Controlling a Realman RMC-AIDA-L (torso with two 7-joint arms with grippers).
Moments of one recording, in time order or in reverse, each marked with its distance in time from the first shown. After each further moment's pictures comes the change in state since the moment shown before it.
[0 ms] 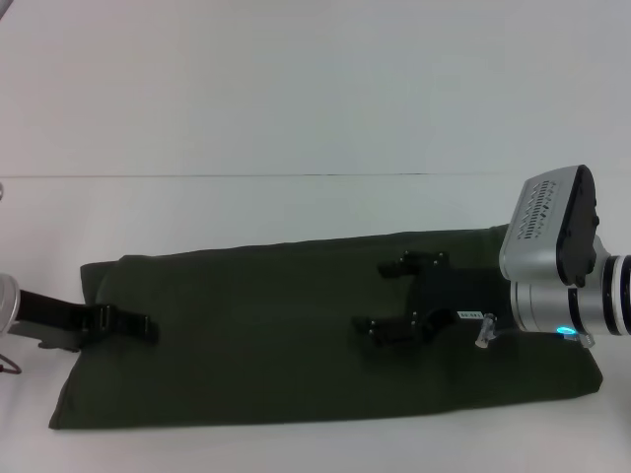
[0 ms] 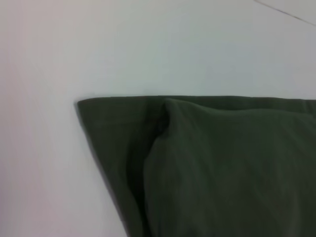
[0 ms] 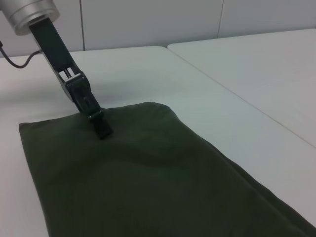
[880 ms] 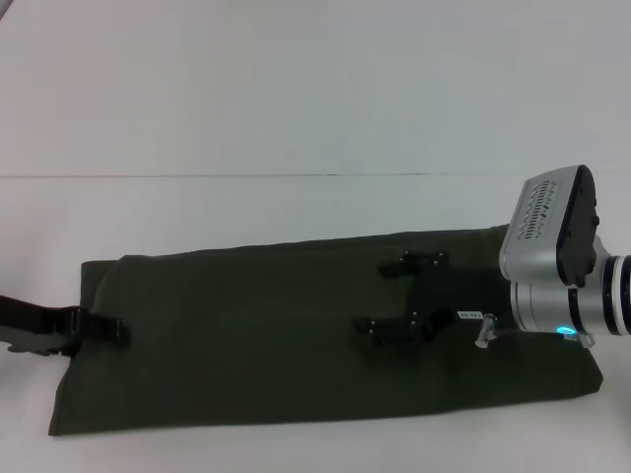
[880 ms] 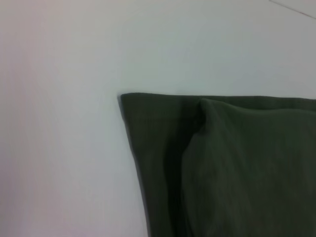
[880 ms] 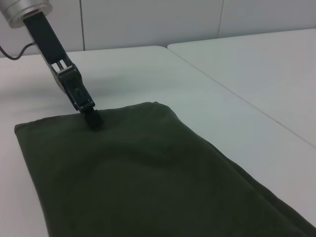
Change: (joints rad) left arm 0.023 0.034 0.004 0.007 0.008 0.015 -0.001; right arm 0.000 0.000 0.000 0.000 0.000 0.000 0.000
